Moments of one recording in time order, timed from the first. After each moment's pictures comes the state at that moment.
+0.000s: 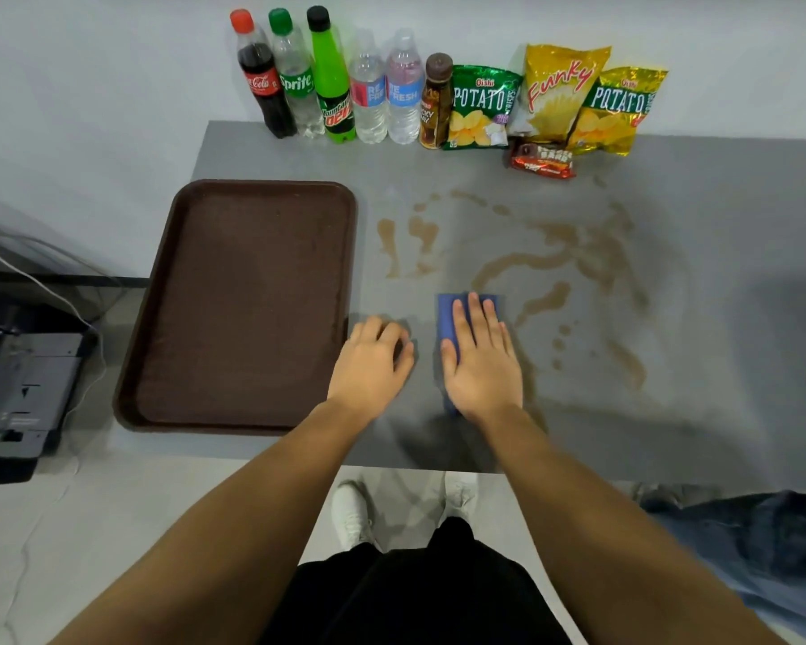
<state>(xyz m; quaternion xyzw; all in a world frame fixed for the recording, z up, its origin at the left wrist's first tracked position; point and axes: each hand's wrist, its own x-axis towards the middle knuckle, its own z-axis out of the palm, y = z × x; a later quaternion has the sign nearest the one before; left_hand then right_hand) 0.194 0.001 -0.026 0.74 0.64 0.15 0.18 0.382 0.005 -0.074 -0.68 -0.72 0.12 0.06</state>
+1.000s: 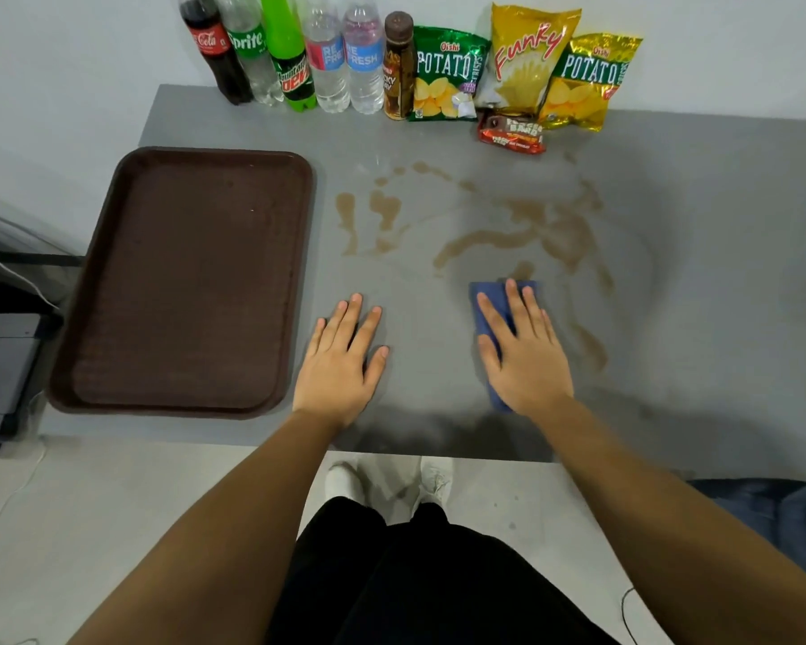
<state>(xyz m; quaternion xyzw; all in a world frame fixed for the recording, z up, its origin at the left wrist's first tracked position) 0.212 -0.027 -0.084 0.76 0.63 0.10 0.14 0.505 -0.009 -0.071 -0.65 -0.76 0.08 0.05</state>
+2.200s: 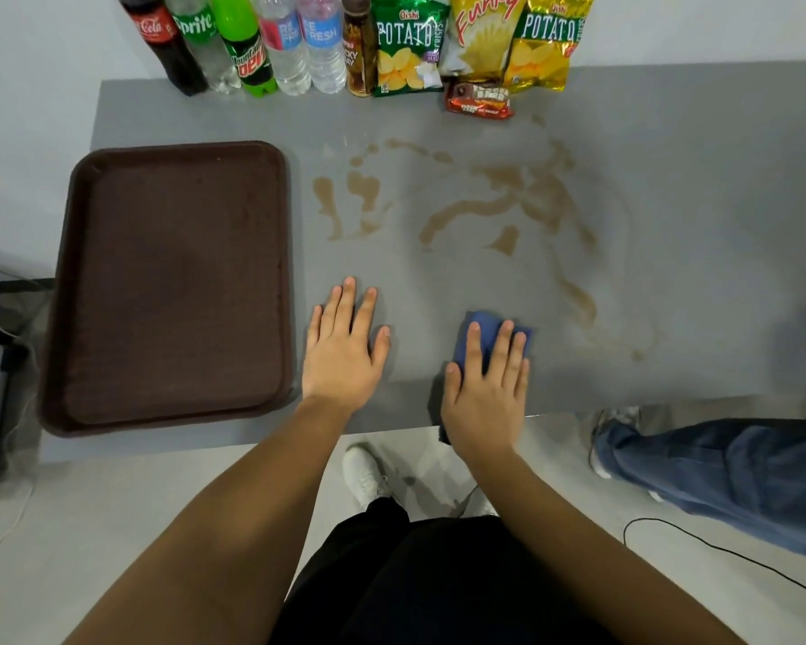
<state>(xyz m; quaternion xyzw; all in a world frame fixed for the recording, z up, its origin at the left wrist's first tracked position) 0.213 -0.027 -0.079 0.76 0.64 0.07 0.12 0.402 -0.111 -0.079 -0.81 -0.58 0.05 0.06</state>
